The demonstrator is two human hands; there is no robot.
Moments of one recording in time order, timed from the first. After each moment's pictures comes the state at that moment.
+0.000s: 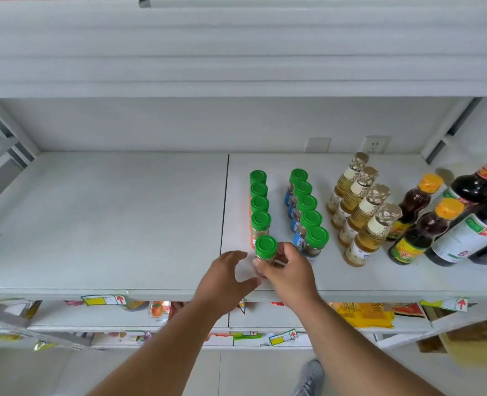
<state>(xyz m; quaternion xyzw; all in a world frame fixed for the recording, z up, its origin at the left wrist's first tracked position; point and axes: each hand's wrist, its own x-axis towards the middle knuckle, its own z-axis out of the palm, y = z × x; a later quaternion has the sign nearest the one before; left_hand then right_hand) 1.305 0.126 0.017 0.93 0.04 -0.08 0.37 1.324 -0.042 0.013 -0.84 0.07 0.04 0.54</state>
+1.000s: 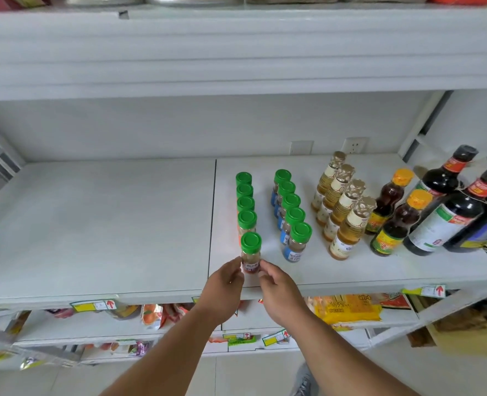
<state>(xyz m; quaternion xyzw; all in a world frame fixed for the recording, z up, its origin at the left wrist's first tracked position) 1.285 0.101 0.013 0.85 0.07 -0.12 0.51 1.284 -0.047 0.022 -0.84 0.06 0.14 0.53</state>
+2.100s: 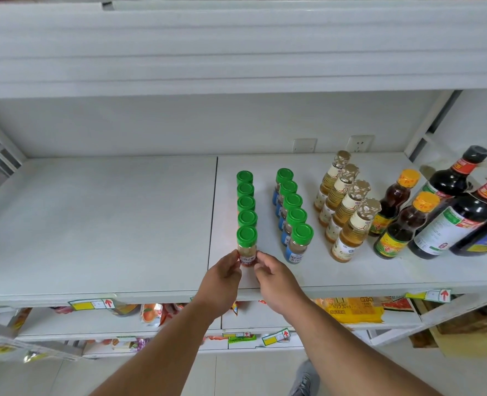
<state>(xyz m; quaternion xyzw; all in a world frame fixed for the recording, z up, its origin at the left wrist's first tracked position) 1.301 0.104 0.003 0.82 0.08 -0.11 0.55 1.307 -0.046 0.027 -0.83 0.04 0.16 0.53</state>
